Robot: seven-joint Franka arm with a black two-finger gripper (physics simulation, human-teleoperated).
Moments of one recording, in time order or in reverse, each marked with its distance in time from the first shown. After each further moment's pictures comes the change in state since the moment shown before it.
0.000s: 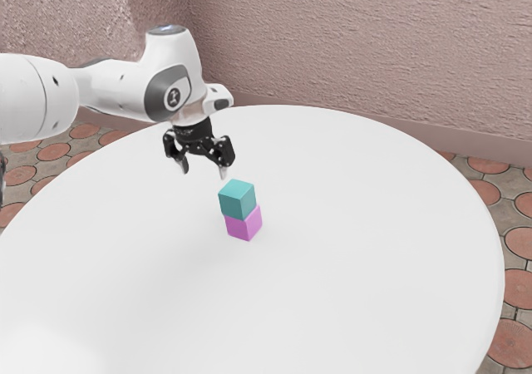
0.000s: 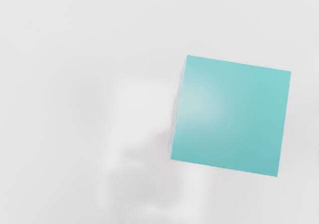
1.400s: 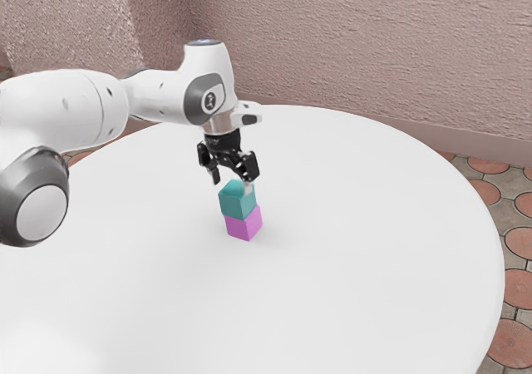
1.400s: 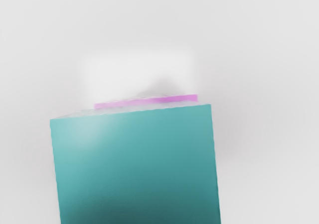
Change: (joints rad) arm 0.106 0.248 -0.120 0.277 -0.094 -0.147 0.261
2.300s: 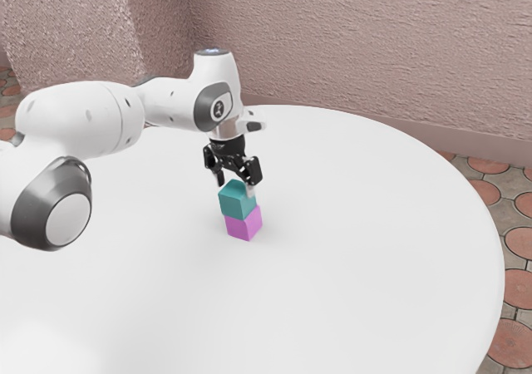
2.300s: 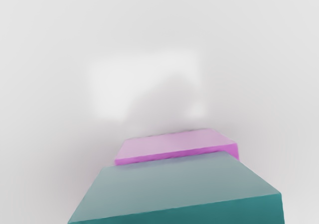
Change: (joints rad) arm 0.028 0.125 -0.002 0.120 -0.003 0.005 0.047
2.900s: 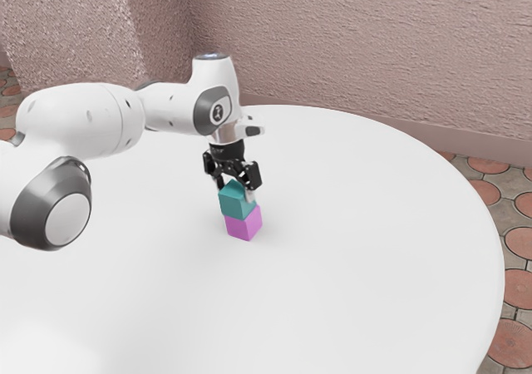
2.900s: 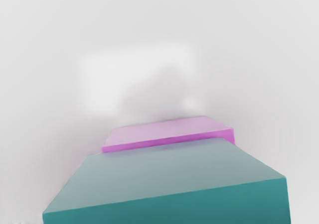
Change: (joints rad) arm 0.003 -0.001 0.001 -0.024 -0.026 0.000 0.010
